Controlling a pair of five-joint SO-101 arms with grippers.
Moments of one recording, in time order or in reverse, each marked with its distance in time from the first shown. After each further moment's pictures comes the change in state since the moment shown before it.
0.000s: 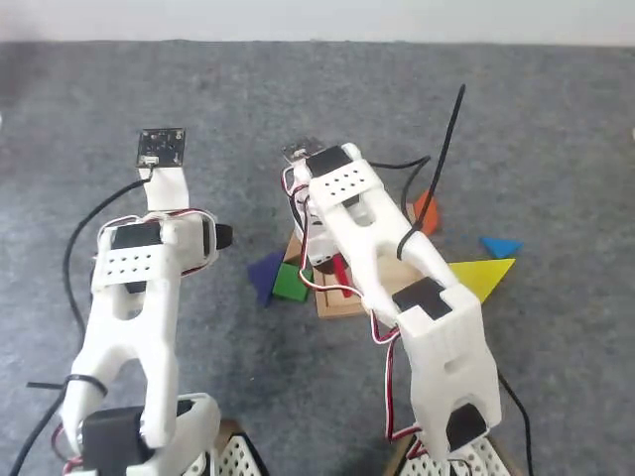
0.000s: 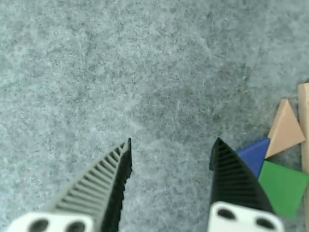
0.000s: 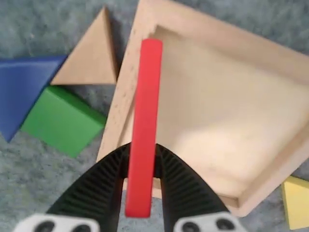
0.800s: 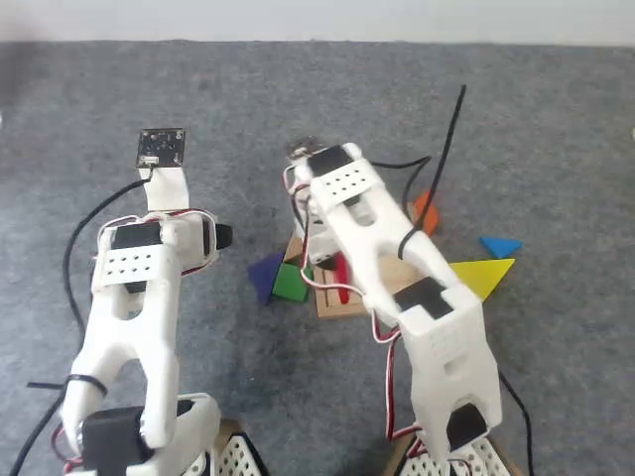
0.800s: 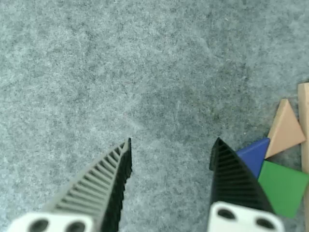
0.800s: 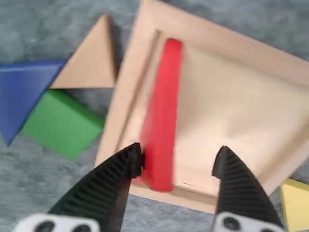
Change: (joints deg) left arm 0.0 0.0 0.0 0.0 0.0; right arm 1.6 0.0 0.0 -0.4 0.0
